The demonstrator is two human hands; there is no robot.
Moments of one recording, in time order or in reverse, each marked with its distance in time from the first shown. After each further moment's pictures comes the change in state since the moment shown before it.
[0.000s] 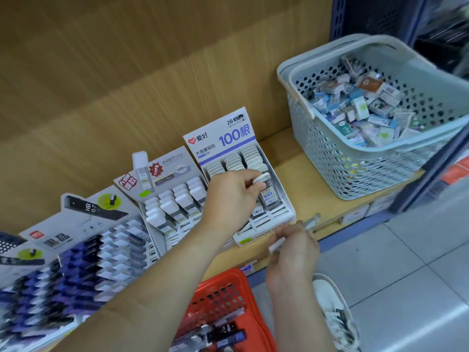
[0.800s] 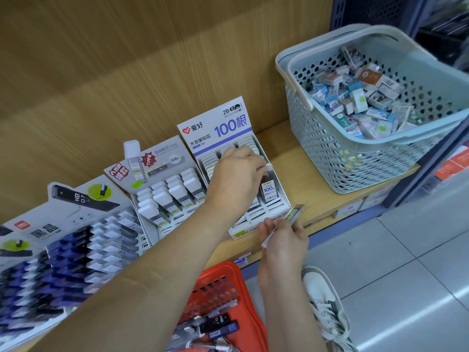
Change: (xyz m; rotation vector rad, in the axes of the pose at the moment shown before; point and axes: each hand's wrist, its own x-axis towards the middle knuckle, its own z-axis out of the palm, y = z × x) left_hand 0.020 -0.002 0.016 0.374 0.092 0.365; right_hand -0.011 0.005 0.004 0.103 -0.064 0.002
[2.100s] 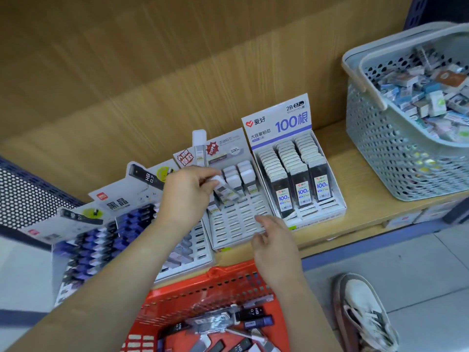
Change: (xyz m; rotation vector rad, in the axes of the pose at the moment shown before) left_hand -0.085 -0.099 -0.100 -0.101 0.055 -0.462; right_hand -0.032 0.057 -0.001 -1.432 -0.684 -0.543
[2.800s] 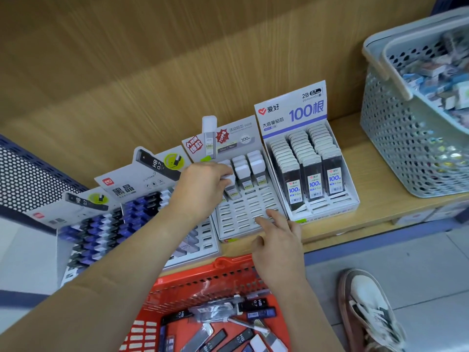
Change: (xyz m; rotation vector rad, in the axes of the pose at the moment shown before) left_hand 0.004 -0.022 0.015 0.248 -0.096 0.210; right_hand -0.006 0.003 0.017 -0.311 -0.006 -0.049
